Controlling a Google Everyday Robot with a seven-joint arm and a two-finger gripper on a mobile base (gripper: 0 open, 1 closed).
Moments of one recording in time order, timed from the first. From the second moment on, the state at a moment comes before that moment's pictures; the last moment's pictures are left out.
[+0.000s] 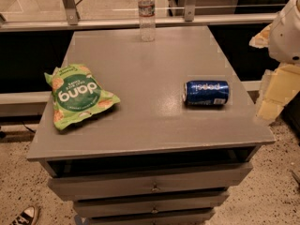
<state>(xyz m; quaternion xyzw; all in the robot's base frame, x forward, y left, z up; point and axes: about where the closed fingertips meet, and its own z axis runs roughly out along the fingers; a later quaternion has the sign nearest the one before) 0.438 -0.217 0.977 -0.60 0.78 -0.03 0.16</state>
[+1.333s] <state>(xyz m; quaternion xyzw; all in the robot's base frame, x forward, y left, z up) 0.579 -0.173 0.978 -0.59 0.75 0.02 0.31</state>
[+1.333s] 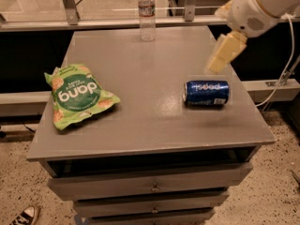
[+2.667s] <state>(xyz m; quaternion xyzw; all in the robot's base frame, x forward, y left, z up) 0.694 -0.115 0.968 -0.52 0.74 0.09 0.42</state>
